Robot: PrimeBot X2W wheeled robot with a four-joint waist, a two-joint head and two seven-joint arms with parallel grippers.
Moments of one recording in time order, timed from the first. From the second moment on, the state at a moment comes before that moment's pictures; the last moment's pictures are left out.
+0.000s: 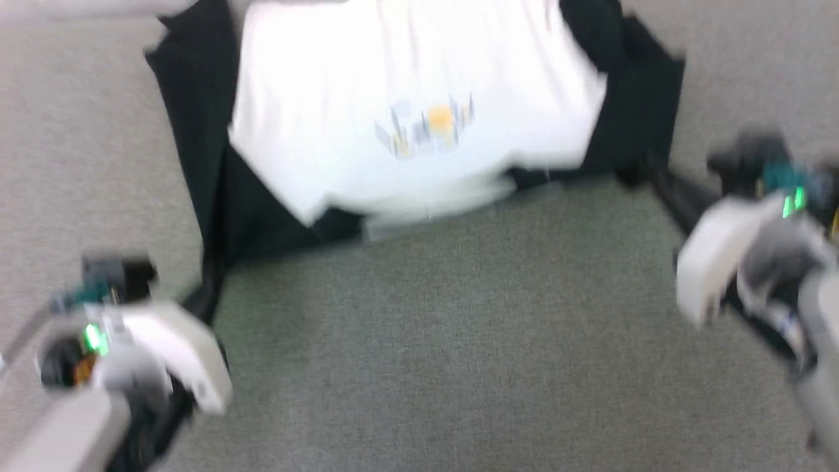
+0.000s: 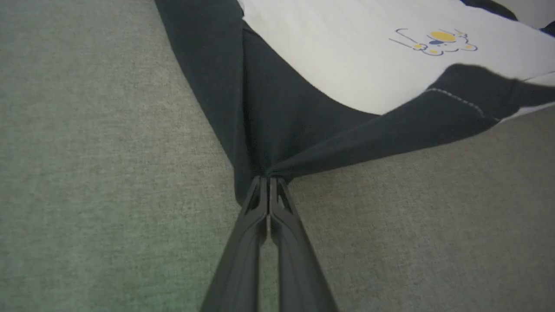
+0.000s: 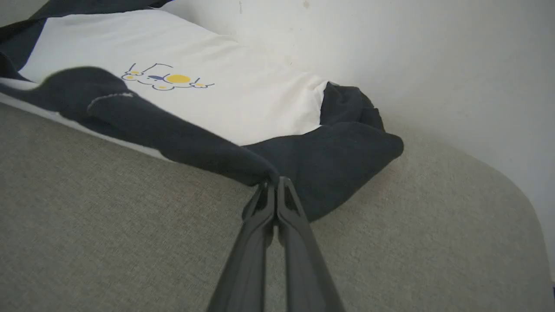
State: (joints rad) left arm -0.27 0.69 -0.46 -0.06 -0.83 0.27 0.19; right arm -0.53 -0.49 0.37 0.05 0.39 0.14 0.34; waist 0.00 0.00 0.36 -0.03
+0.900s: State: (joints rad) left arm 0.14 0.60 -0.54 -0.17 -0.91 0.40 0.14; right arm 0.15 -0.25 0.16 -0.09 0.29 0.13 0.50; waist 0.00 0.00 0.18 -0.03
